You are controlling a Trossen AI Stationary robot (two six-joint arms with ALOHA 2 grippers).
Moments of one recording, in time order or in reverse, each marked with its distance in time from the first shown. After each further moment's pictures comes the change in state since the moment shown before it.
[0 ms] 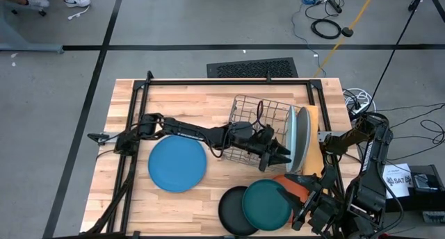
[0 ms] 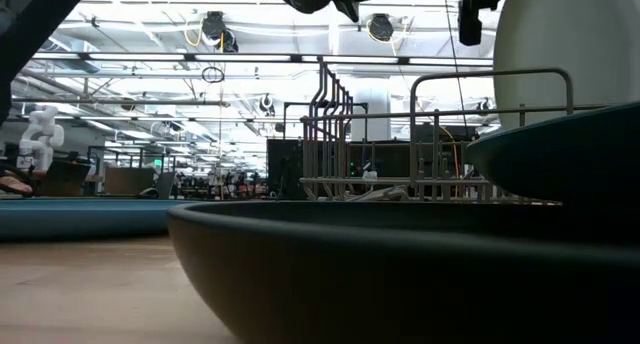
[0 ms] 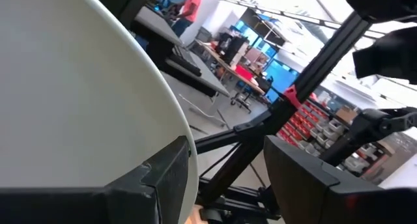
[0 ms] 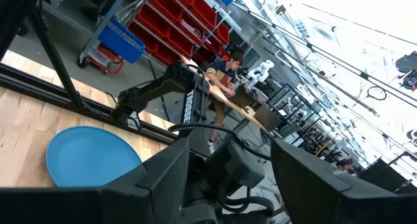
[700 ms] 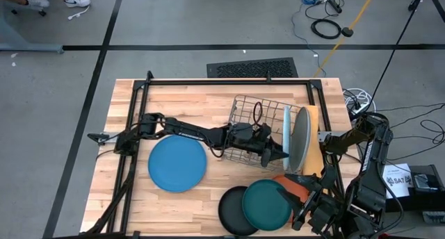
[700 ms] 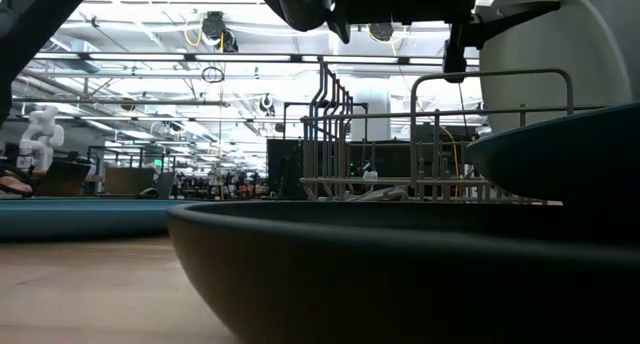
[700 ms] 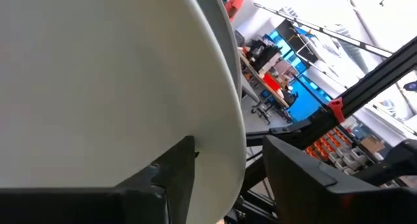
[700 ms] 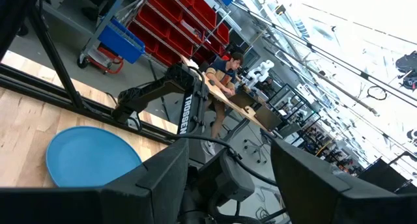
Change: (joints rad) left arm 0.018 0.005 -0.071 -0.002 -0.101 -0.136; right arm 0.000 0.000 0.000 0.001 0.000 0.000
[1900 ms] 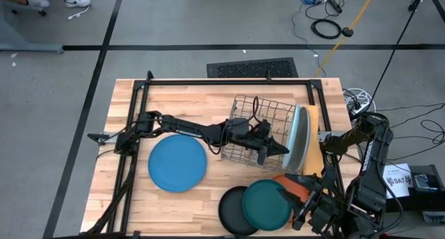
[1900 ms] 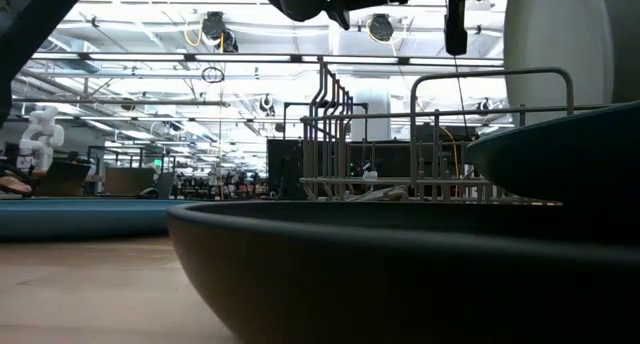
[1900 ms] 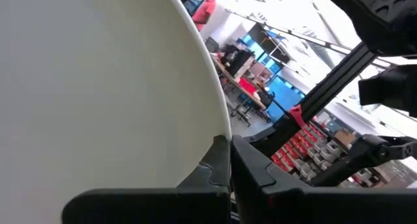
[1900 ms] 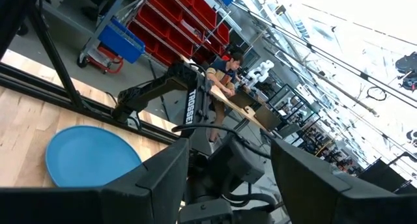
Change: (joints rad) left arm 0.013 -0.040 0.000 0.054 0.080 0.027; right arm 0.000 0.000 0.000 -0.010 0.000 0.007
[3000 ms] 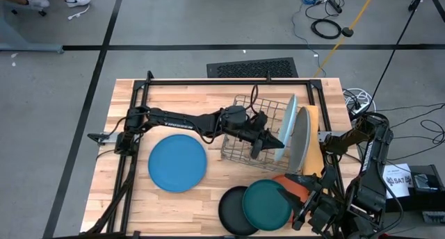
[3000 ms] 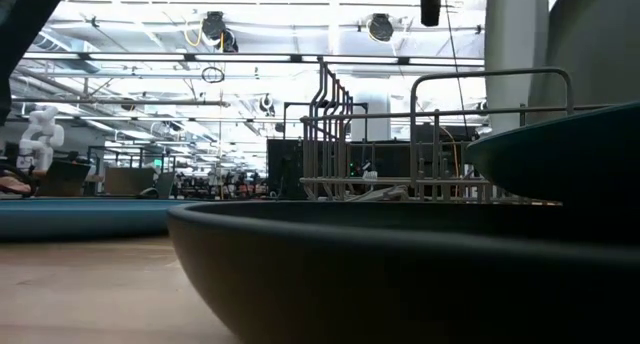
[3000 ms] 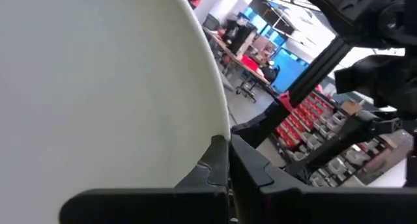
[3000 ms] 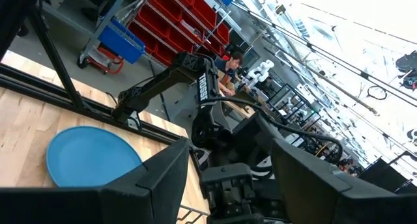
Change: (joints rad) left arm 0.039 -0.129 0.020 -0.238 0.092 0.107; right arm 0.001 0.000 0.000 -0.003 0.000 0.008
